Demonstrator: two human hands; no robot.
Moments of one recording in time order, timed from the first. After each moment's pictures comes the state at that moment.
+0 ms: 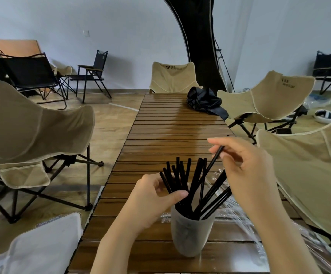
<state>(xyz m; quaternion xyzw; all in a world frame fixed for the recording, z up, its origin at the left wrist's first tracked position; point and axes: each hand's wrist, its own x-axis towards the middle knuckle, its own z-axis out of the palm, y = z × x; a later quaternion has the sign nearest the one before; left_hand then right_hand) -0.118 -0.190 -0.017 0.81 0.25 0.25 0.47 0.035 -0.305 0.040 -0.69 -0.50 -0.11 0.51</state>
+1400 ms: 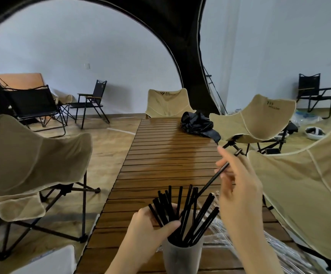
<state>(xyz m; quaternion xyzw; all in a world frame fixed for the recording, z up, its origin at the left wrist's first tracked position) -0.110 -0.199 -0.018 0.79 0.30 0.25 0.48 0.038 -0.308 0.046 -0.67 -0.44 -0.21 0.56</state>
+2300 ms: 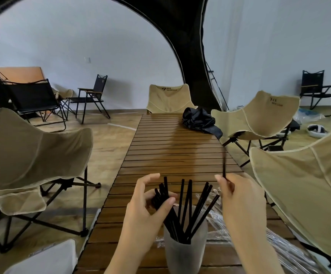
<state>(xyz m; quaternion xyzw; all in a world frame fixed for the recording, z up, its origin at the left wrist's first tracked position) -0.110 -0.202 -0.009 0.74 0.27 0.39 0.47 0.045 -0.306 0.023 -0.82 -0.34 -0.16 0.43</state>
